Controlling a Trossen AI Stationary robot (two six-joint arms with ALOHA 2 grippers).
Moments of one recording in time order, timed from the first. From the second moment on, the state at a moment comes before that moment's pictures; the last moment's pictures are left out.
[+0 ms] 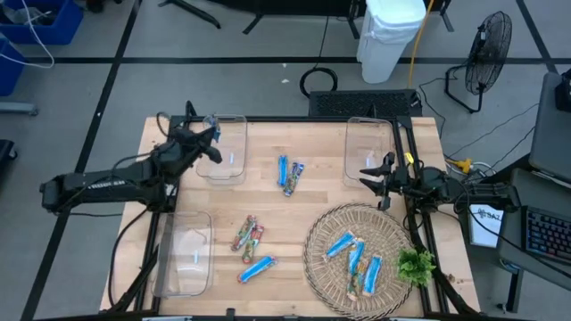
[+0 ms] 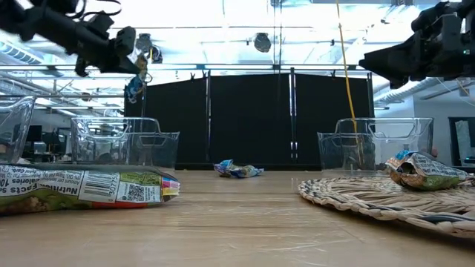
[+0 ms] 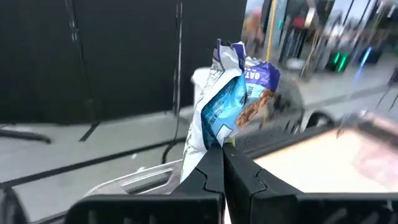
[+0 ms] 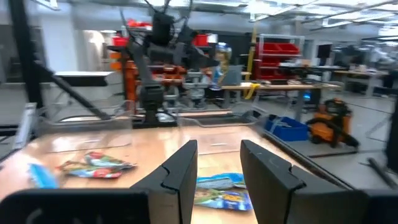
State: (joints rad) left arm 0.31 0.65 0.43 0.05 -0.68 -0.22; right arm -0.03 0.05 0.01 0.14 0.20 -0.03
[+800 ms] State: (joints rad) left arm 0.59 1.25 0.77 -0.55 -0.36 -0.35; right arm -0.03 0.05 0.01 0.15 0.24 -0.01
